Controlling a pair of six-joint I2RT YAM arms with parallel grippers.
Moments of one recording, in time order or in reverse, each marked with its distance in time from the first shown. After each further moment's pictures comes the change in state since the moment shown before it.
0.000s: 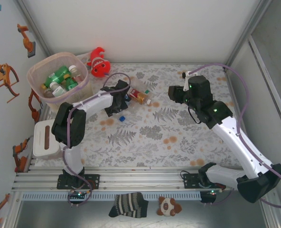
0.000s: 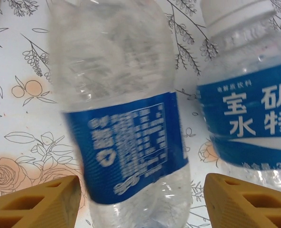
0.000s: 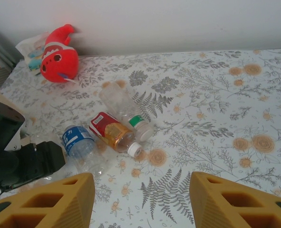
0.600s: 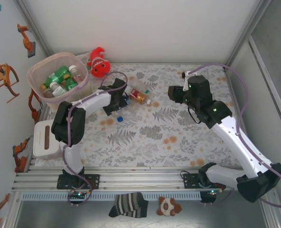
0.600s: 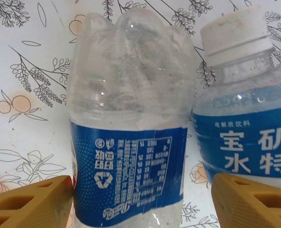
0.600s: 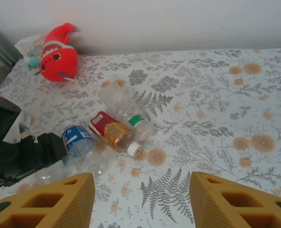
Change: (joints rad) left arm 0.039 0.019 0.000 0.050 0.038 -0.011; right arm 0.000 0.008 0.002 0.000 0.000 0.000
